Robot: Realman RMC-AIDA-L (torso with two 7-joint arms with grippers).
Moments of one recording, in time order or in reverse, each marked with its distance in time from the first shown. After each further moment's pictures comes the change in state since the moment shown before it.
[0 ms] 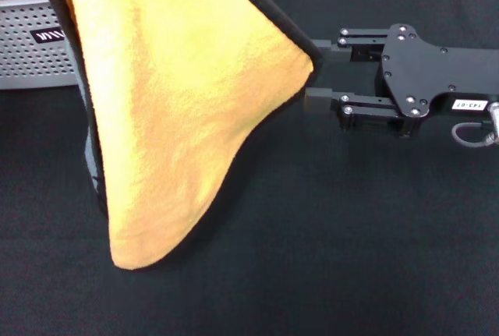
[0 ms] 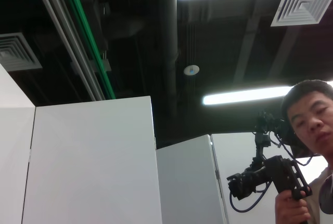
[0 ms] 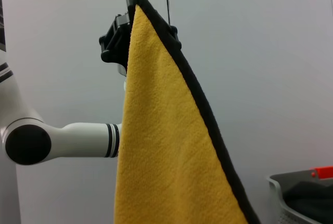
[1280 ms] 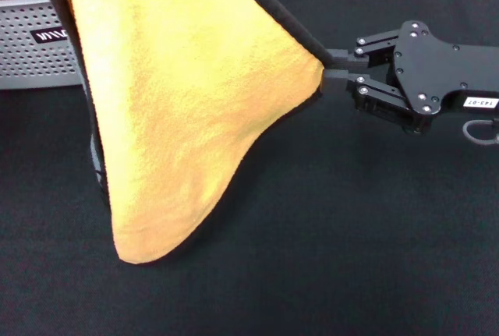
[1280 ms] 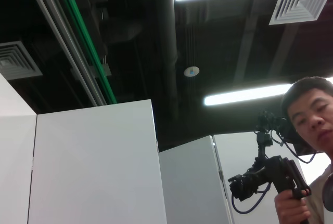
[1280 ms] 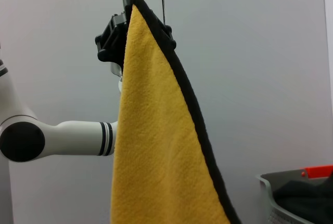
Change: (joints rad) left arm 0.002 -0.003 -0.003 -0.002 -0.005 -0.001 0.037; right arm -0.012 -0.011 0.016 -0.006 -0.003 -0.003 -0.008
